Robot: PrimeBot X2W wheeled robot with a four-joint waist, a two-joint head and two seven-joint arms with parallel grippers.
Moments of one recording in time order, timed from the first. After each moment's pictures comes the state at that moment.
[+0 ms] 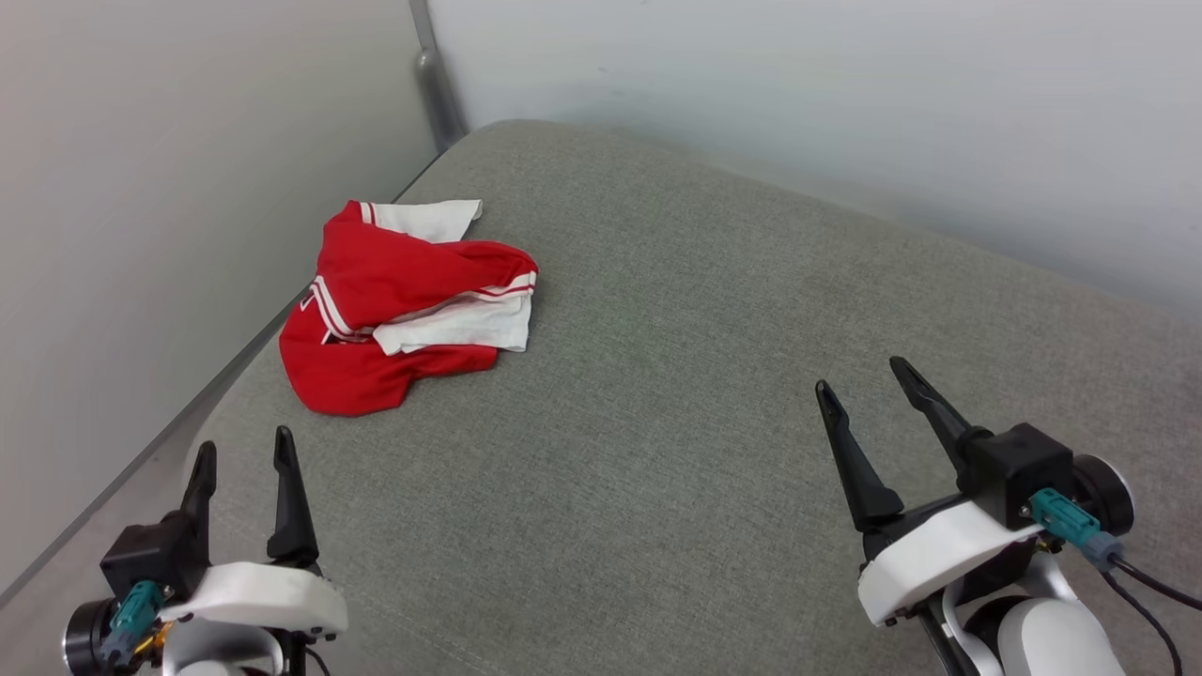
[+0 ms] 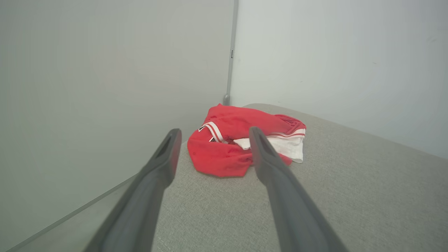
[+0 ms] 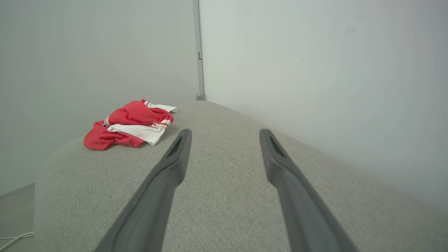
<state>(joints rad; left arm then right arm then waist) -0.07 0.06 0.17 0.18 -0.16 -0.06 -0.26 -0.11 -0.06 0.16 -0.02 0.06 0.13 0.02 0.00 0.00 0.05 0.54</state>
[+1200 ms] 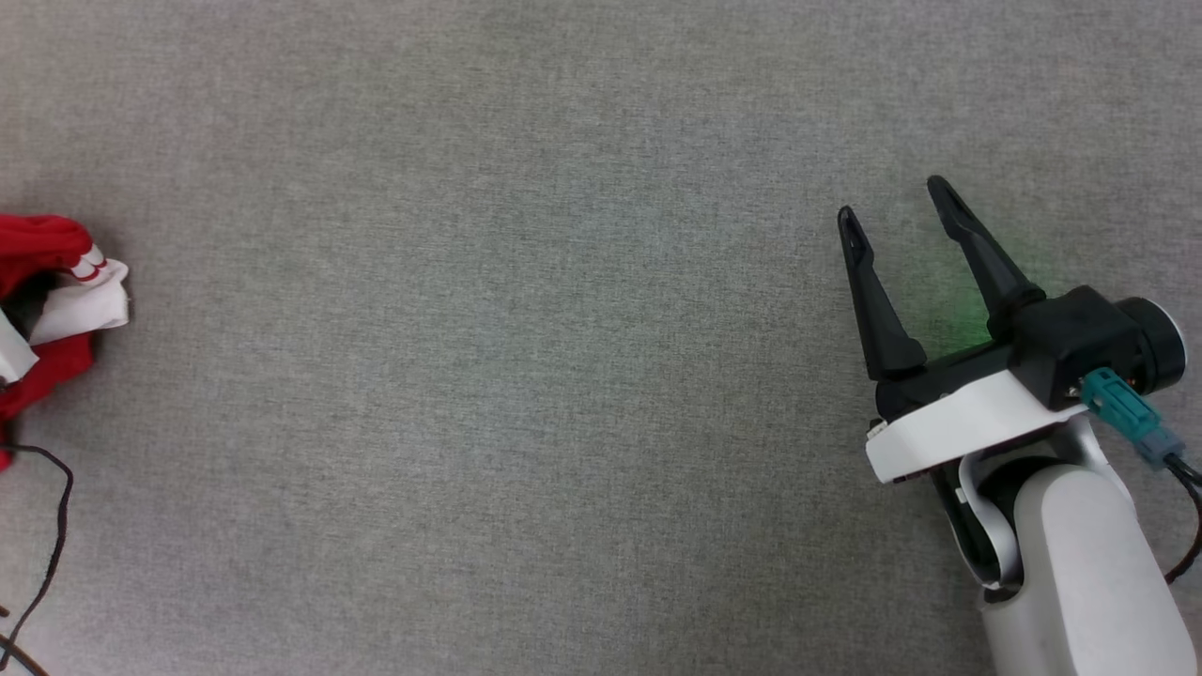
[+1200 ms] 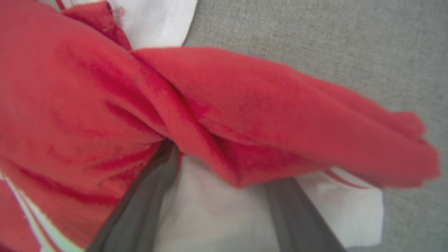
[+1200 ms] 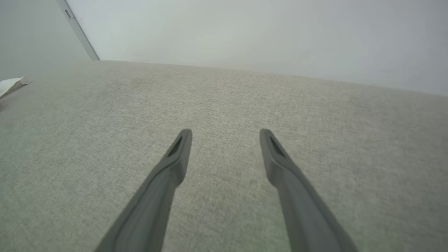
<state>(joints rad) -0.76 0.64 -0.08 0.81 -0.70 -0.13 0.51 -0.35 -0.06 0.14 -0.03 0.02 0.13 -0.04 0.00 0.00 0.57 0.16</state>
